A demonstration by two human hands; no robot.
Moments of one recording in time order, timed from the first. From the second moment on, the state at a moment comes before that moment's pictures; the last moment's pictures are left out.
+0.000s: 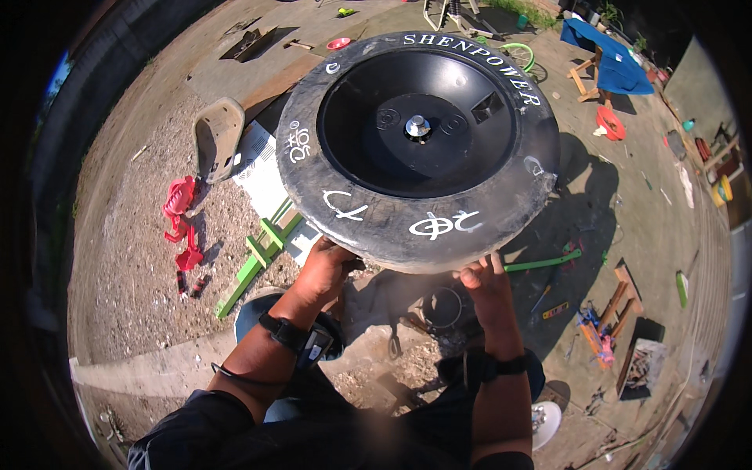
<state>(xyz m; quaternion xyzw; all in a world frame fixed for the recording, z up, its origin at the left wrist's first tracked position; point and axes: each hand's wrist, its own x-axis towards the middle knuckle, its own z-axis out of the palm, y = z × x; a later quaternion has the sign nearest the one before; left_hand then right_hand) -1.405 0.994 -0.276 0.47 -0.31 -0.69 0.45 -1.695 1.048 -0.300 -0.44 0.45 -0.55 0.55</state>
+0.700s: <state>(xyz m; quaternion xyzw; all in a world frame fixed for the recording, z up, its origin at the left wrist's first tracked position) -1.398 0.991 -0.282 0.44 -0.31 -0.71 0.46 -1.696 1.044 -0.129 -0.64 0.50 -0.58 0.02</state>
